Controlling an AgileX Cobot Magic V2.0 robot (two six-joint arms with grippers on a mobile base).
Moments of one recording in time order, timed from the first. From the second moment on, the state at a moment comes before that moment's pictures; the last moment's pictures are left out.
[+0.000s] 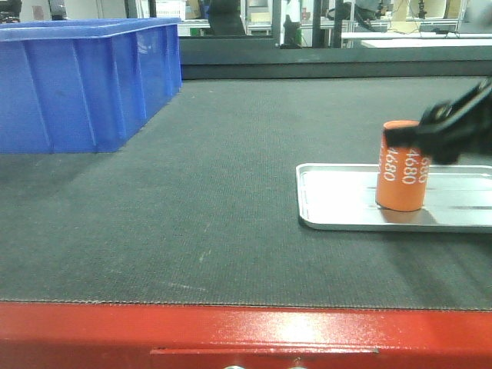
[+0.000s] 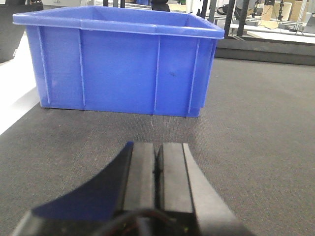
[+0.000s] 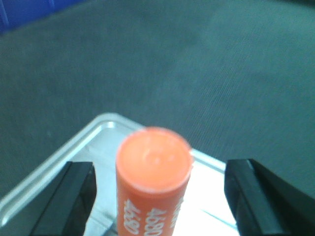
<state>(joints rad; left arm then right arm) -0.08 -0.01 0.03 0.00 0.04 -0.08 0.21 1.30 -0.35 -0.18 -0.65 0.06</state>
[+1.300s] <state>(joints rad) -0.08 -0.01 0.03 0.00 0.04 -0.08 0.21 0.41 -0.34 -0.05 0.05 0.06</state>
